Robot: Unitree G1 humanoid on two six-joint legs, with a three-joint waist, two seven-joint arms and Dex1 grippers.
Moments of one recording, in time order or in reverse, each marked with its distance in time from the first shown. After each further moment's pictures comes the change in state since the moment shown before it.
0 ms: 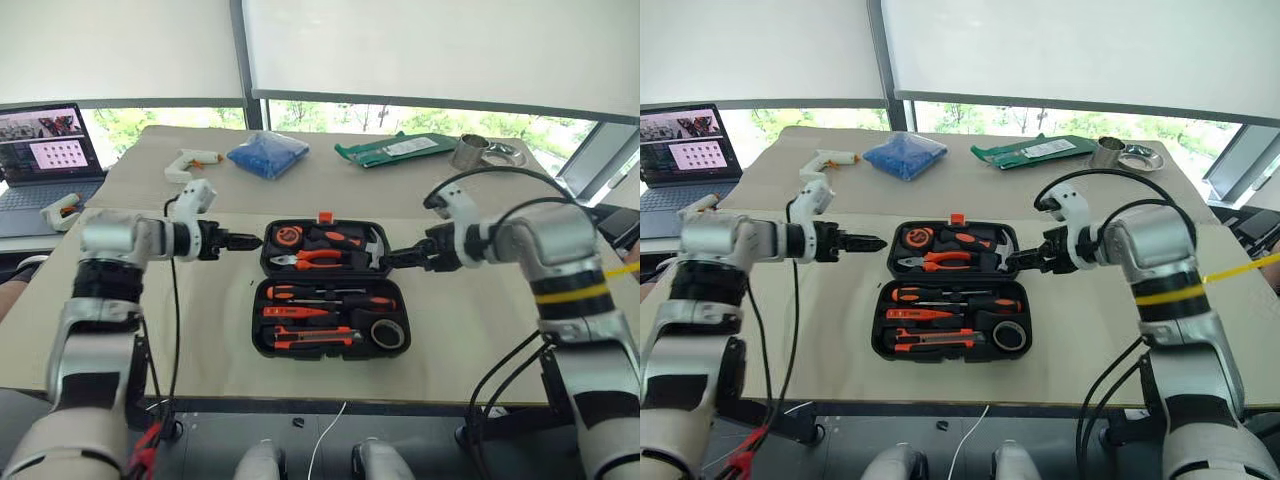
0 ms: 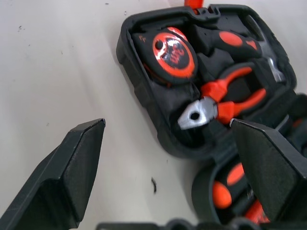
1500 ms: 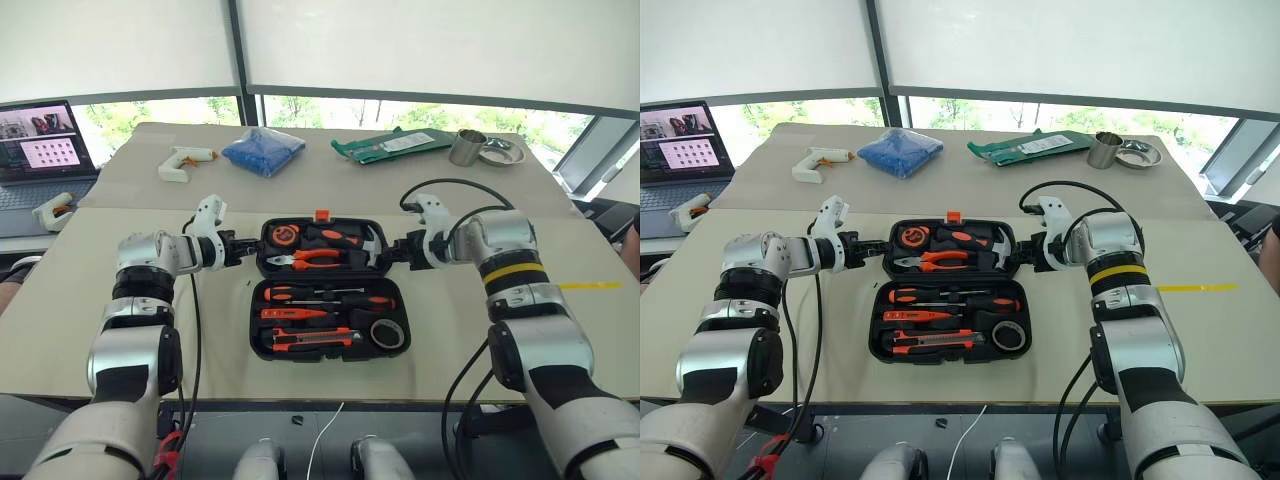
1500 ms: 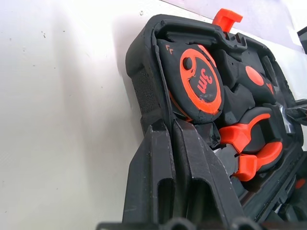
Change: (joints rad) left arm 0.005 -0.138 0.175 0.214 -0.009 -0.154 0.137; right arm -0.130 0.213 -0.121 0.494 -0.116 -0.188 -0.181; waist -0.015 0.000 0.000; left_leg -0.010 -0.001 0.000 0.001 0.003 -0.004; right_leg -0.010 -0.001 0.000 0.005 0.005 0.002
